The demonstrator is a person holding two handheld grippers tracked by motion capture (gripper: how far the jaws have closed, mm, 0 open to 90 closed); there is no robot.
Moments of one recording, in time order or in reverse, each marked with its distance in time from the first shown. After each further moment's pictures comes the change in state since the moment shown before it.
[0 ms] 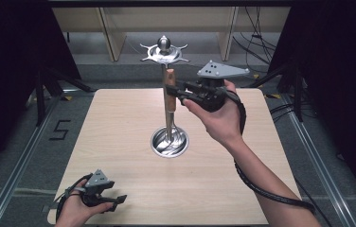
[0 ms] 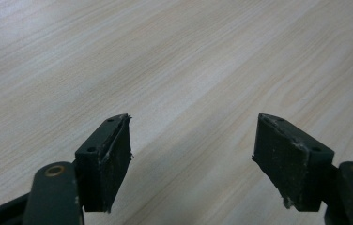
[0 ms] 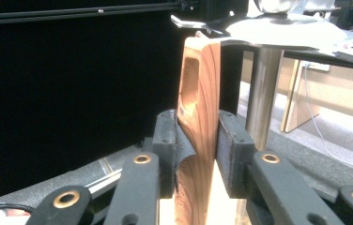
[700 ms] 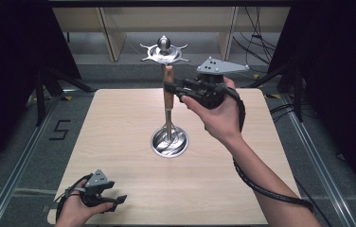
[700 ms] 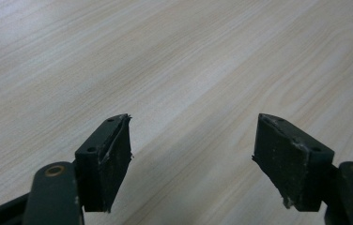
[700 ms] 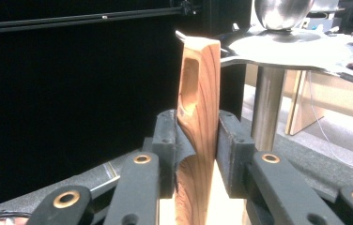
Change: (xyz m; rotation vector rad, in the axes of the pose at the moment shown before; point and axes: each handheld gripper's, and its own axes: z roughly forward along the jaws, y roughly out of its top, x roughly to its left) left arm 0.000 0.000 0.000 0.000 -0.003 0.001; right arm 0.002 0.007 0.002 -0.014 0.015 0.023
